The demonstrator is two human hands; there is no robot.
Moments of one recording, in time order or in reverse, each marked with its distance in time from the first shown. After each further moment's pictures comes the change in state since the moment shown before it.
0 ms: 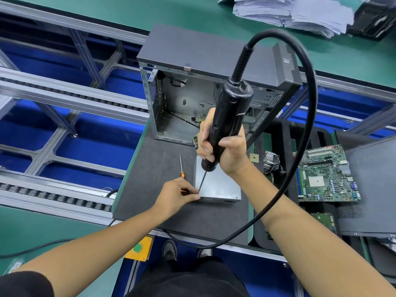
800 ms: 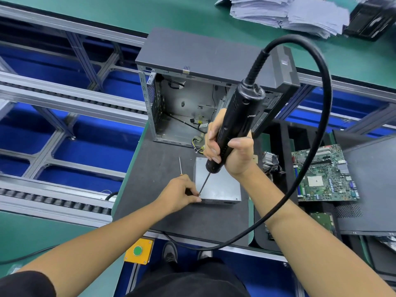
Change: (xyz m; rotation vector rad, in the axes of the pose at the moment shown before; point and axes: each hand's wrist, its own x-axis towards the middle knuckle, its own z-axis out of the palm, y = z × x) left_hand 0.018 0.014 -0.009 0.180 -0.178 0.006; right_hand -0.003 -0.002 -0.011 -0.006 0.019 -0.087
